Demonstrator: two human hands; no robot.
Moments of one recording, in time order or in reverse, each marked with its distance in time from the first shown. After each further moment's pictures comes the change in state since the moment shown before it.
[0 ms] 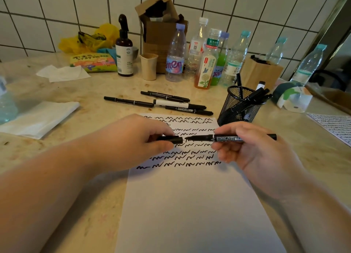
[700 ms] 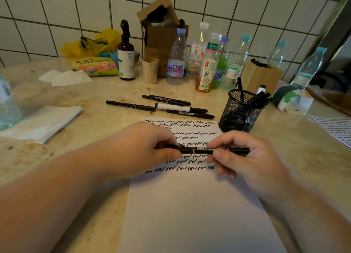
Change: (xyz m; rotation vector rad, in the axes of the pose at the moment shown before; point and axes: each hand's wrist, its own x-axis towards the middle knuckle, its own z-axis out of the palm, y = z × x) left_hand 0.002 0.010 0.003 0.015 -0.016 -0.052; right_hand -0.001 0.006 0.008 -0.407 -0.036 -0.064
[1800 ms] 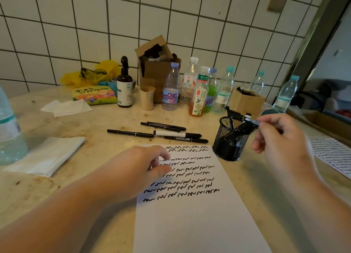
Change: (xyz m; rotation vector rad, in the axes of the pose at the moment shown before) left_hand 0.000 -0.019 -0.007 -0.005 0.099 -0.009; right_hand 0.027 -0.044 -0.043 -0.319 0.697 -0.068
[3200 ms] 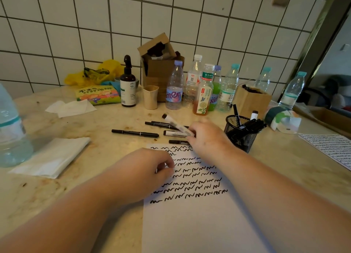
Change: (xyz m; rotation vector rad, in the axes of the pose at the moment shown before) left_hand 0.004 0.002 -0.001 0.106 -0.059 -0.040; right_hand 0.026 0.006 0.135 -0.779 -0.527 -0.237
